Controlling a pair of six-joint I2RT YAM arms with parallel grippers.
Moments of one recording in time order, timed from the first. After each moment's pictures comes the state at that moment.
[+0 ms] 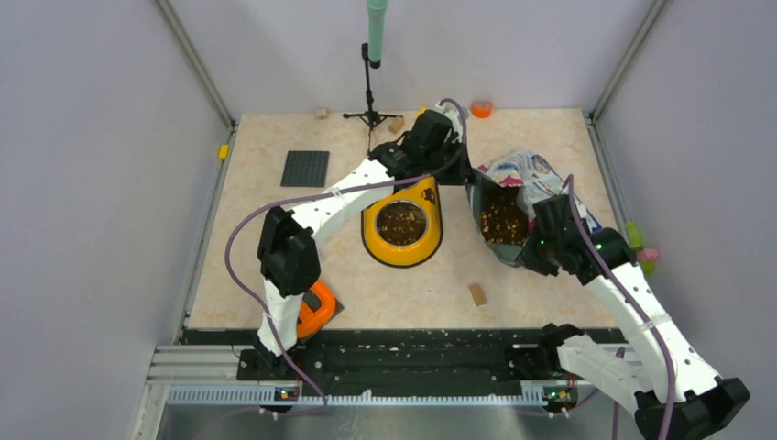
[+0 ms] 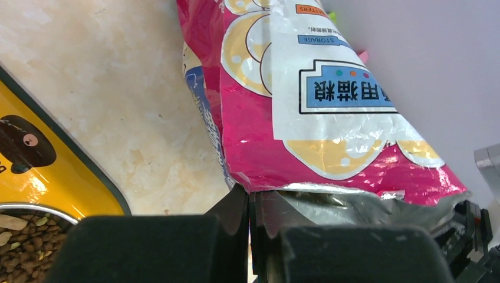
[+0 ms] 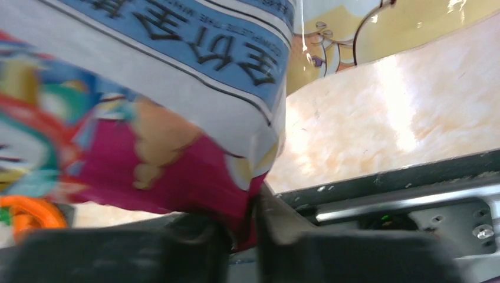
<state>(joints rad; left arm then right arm) -0.78 2.01 1.92 -0.46 0.26 -0.63 0.39 0.87 0.96 -1.13 0.15 0.77</state>
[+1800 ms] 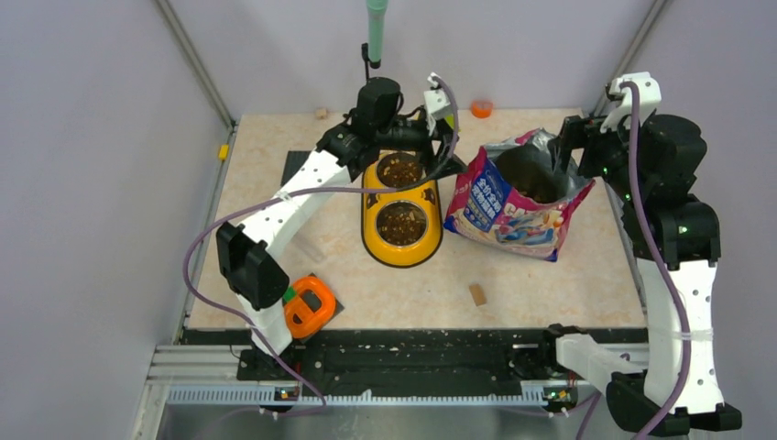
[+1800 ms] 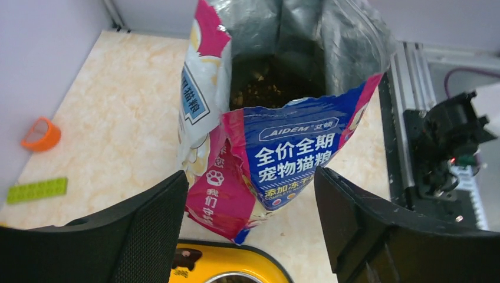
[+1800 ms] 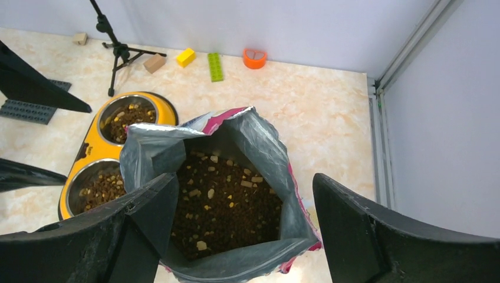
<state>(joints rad) -0.64 1.80 1.89 -0.36 0.76 0.15 0.10 1.00 1.60 -0.82 -0.03 -0.05</state>
